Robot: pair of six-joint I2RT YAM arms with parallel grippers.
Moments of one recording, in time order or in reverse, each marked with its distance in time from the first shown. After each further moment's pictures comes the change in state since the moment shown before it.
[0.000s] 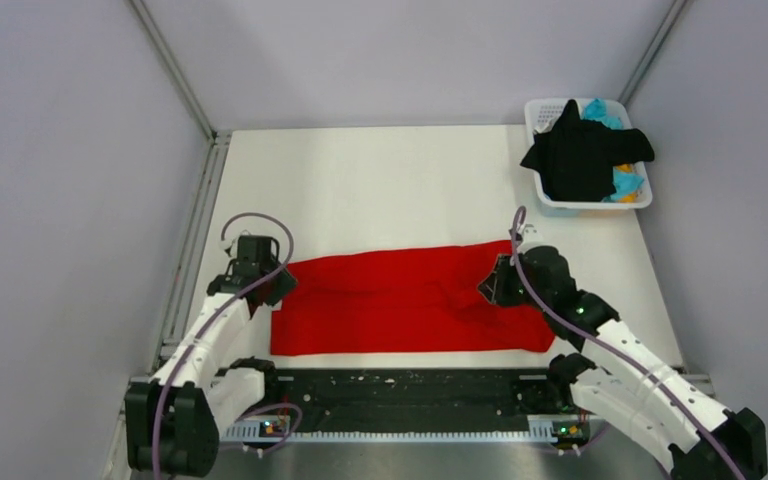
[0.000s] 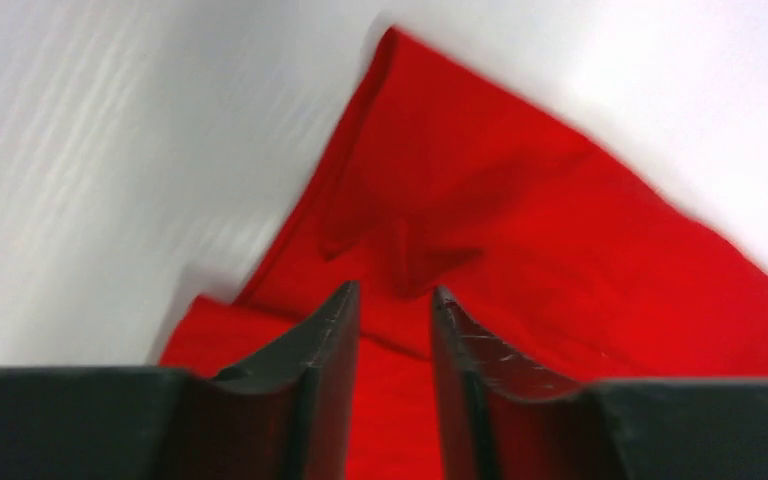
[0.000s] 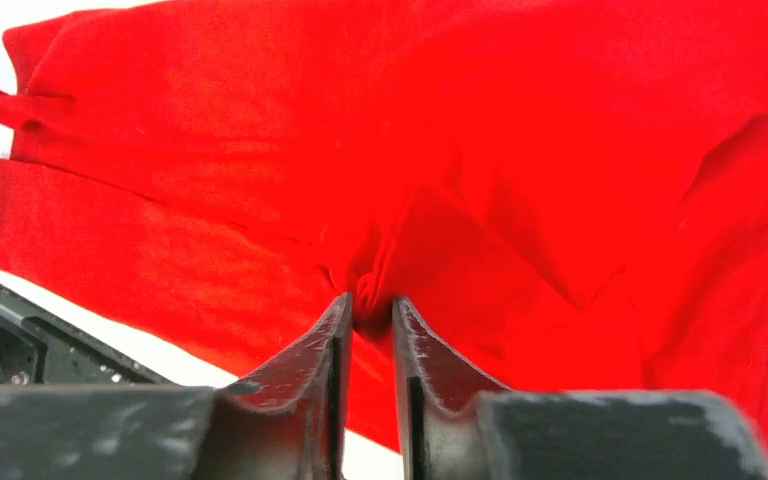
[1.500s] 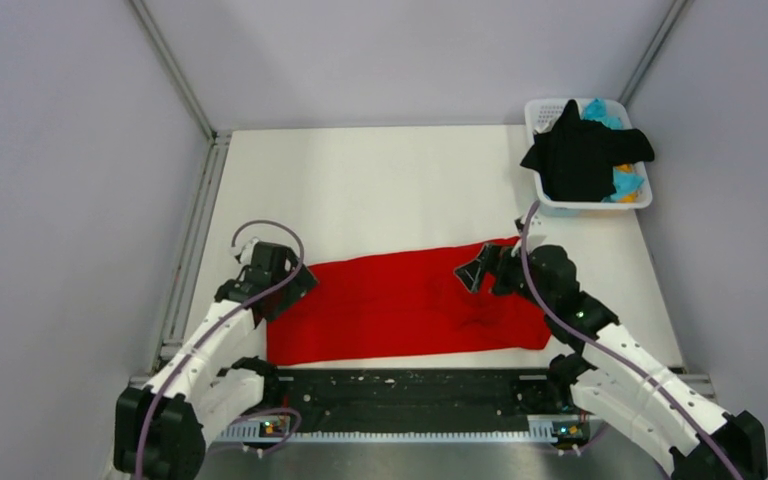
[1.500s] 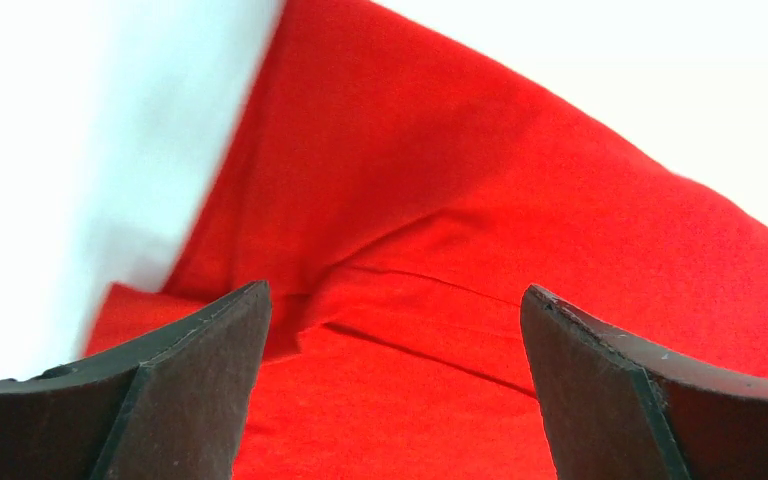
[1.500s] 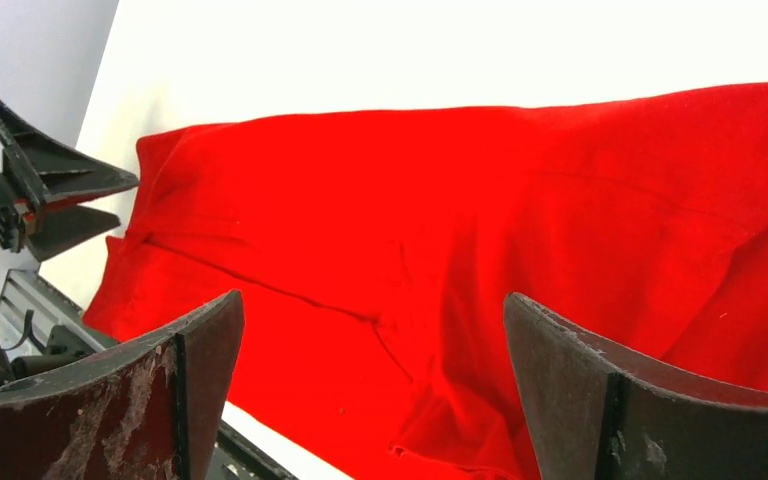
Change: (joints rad) left arm -0.150 -0.056 -0.044 -0.060 -0.062 -0.112; right arm 0.000 -0.032 -0.038 0.198 -0.046 0.078
